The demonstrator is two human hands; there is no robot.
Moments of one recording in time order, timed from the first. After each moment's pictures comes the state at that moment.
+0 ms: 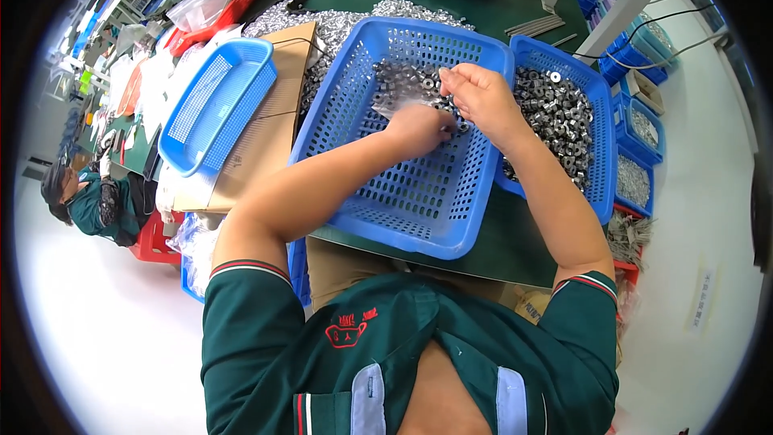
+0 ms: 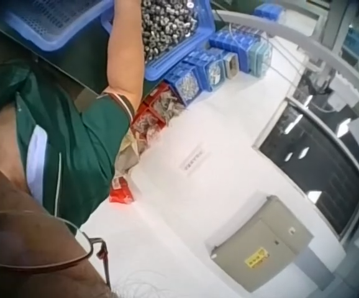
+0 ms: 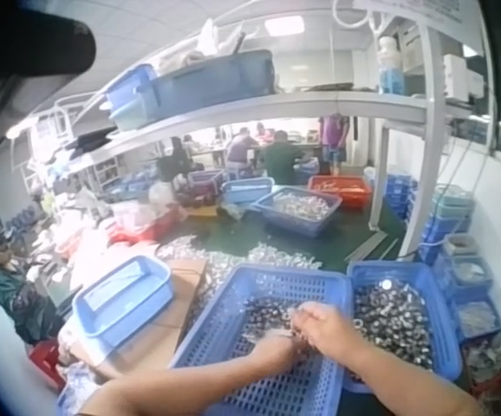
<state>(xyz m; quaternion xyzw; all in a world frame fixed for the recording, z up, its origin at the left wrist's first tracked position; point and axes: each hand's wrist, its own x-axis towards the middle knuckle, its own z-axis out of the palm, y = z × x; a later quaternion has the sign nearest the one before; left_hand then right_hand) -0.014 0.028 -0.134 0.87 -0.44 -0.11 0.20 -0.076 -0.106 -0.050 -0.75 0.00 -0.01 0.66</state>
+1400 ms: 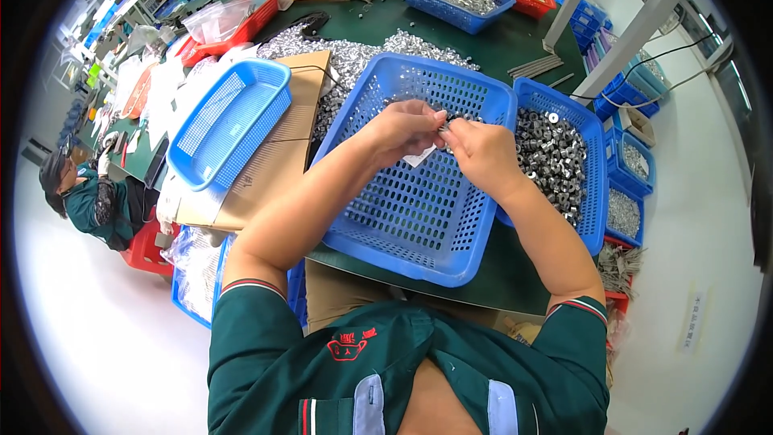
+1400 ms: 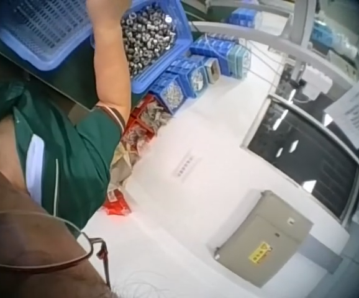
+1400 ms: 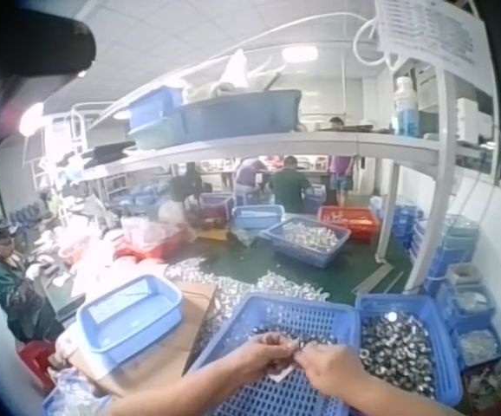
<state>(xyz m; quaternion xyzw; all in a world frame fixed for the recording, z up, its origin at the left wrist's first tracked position) 0.009 0.063 -0.066 0.52 -0.13 -0.42 0.73 -0.080 -0.099 -0.060 -0.93 -0.17 -0.27 0.20</state>
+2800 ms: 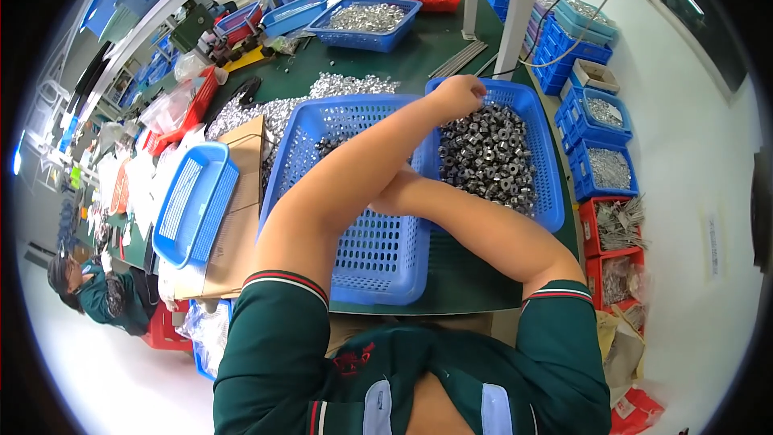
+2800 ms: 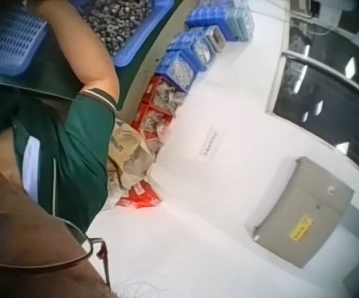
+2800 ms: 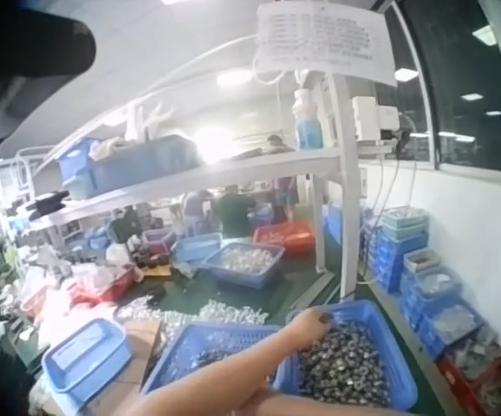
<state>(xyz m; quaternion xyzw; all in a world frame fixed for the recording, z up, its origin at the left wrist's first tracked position) 0.023 -0.176 -0.060 0.76 -0.47 -0.18 0.40 -0.081 -0.097 -0.075 -0.95 -0.24 -0.07 0.20</state>
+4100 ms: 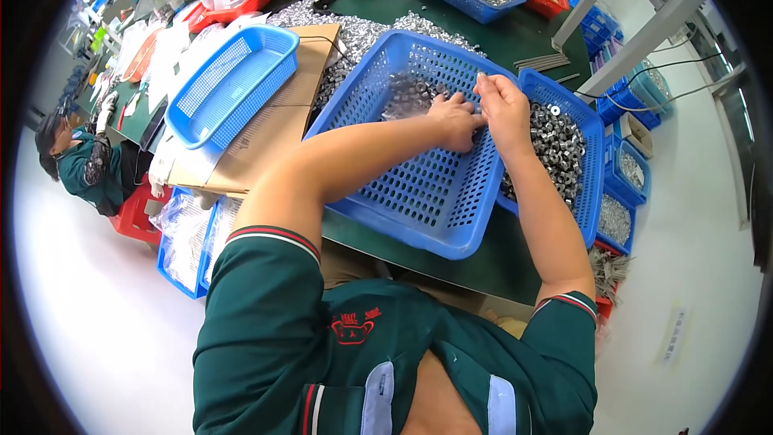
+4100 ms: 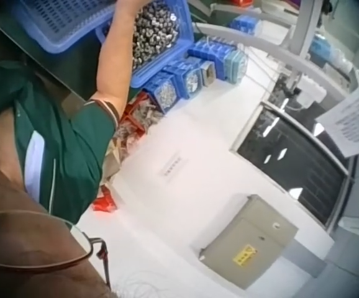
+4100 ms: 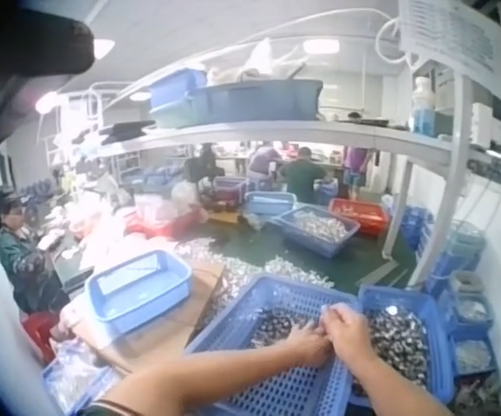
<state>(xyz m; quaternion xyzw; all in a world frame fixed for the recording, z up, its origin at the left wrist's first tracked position) -0.002 -0.020 -0.119 0.89 -0.46 -0.02 0.07 -0.060 -0.117 -0.064 -0.76 0.05 -0.18 0.62</state>
